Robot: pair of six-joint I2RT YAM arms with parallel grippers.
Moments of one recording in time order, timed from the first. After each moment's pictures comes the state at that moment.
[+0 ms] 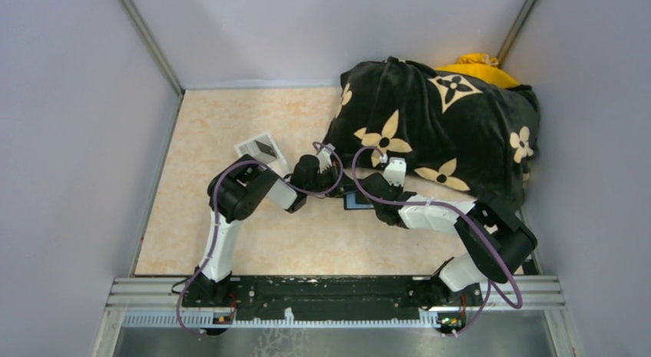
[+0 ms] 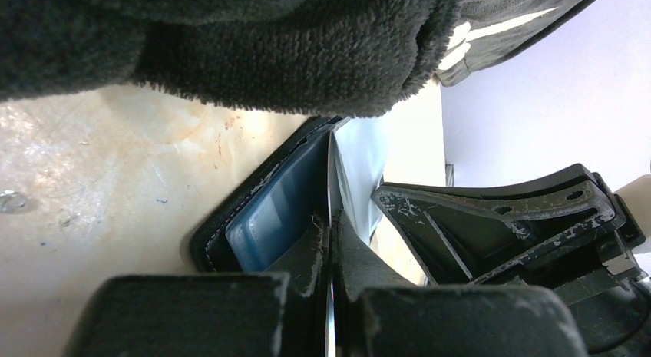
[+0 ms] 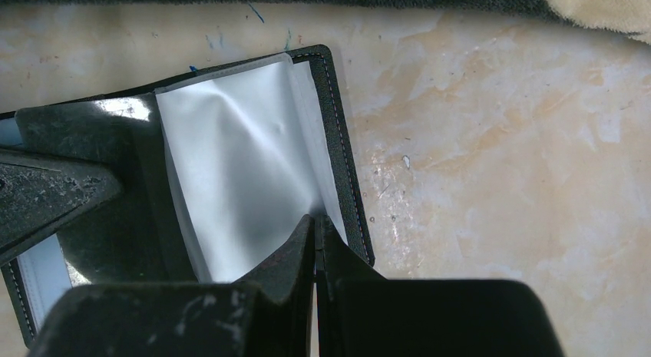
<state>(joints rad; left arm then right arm) -0.70 2.19 0.93 0.95 0.48 -1.04 0.72 1.46 0.60 -0.13 0.66 0.68</state>
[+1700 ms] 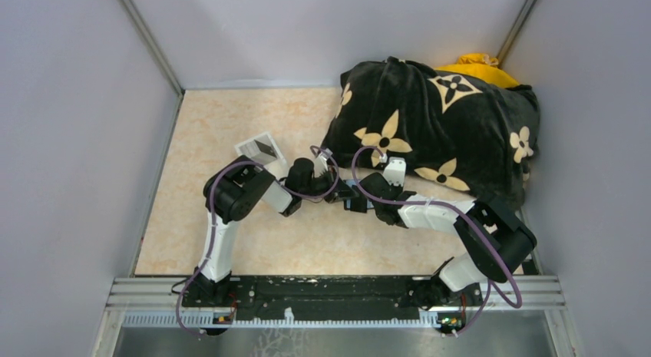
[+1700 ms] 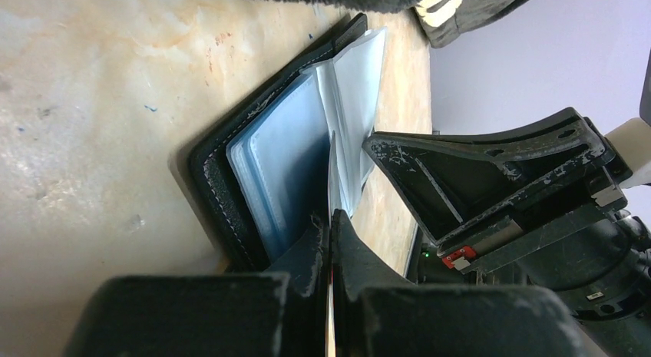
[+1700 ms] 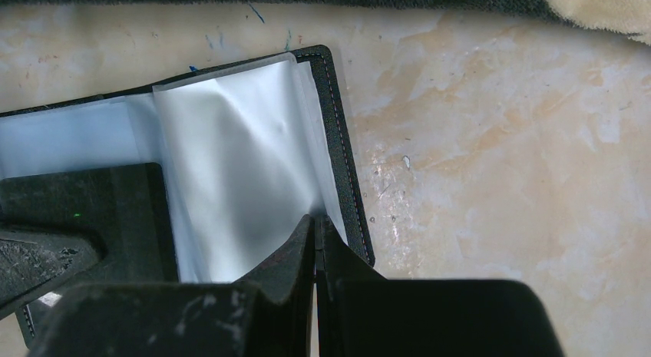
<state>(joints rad) -0.68 2.16 0.85 1.00 0.58 -1.08 0.72 1.46 0.61 -0.14 0.66 0.68</state>
